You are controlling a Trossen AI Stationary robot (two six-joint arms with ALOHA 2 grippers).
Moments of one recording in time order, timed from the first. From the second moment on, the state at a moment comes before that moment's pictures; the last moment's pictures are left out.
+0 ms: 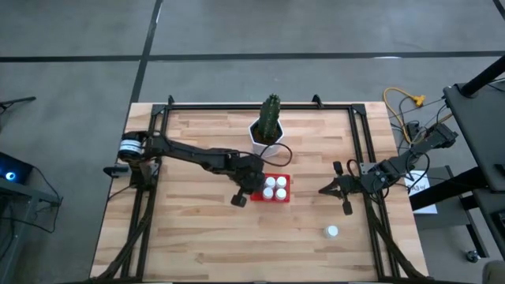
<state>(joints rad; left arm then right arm) -0.02 1.81 1.23 -0.35 0.25 0.29 0.56 0.36 0.07 -0.12 0.41 0.23</state>
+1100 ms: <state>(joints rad) -0.02 1.83 1.23 -0.29 0.25 0.29 0.56 0.36 0.07 -0.12 0.42 0.23</state>
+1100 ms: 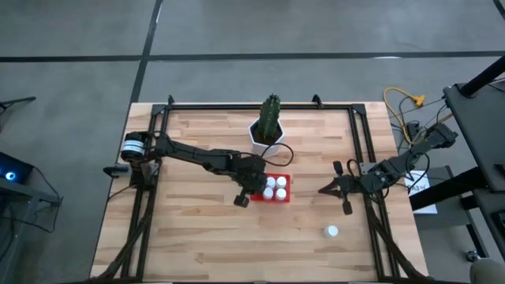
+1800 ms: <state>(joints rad) -0.02 1.83 1.23 -0.30 0.20 0.24 0.56 0.36 0.07 -0.12 0.42 0.23</state>
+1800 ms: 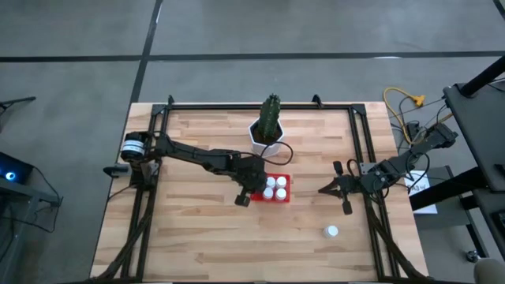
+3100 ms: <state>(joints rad) -0.02 1.86 1.26 -0.34 0.20 0.22 0.56 0.36 0.07 -0.12 0.42 0.23</state>
